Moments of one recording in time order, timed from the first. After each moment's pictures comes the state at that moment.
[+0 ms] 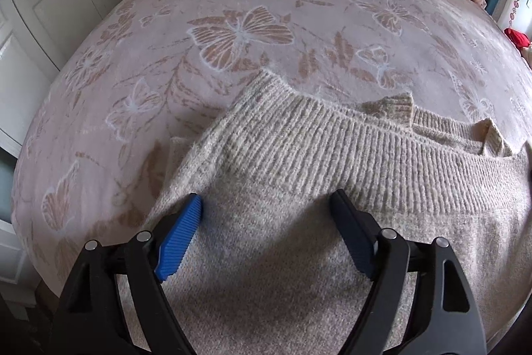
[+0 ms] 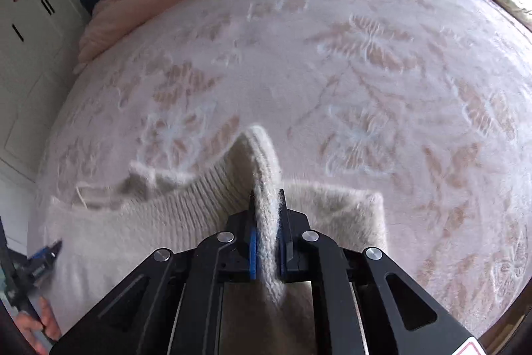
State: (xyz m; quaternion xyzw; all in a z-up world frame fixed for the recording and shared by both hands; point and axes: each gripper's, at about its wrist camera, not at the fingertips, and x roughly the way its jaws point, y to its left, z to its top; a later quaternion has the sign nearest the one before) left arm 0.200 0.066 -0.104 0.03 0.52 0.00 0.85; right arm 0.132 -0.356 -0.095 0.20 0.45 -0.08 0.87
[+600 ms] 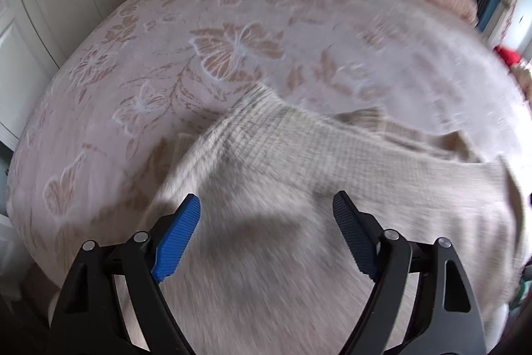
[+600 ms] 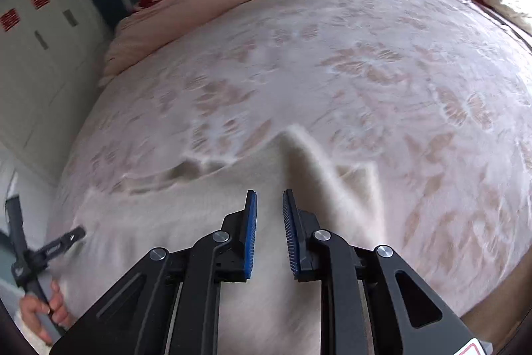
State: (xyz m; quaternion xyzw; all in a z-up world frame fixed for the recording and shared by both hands) left arm 0.168 0.066 -0.066 -0.02 0.50 -0.03 0.86; right arm 0.066 -0.318 -0.058 0.21 0.42 -0.03 0.88
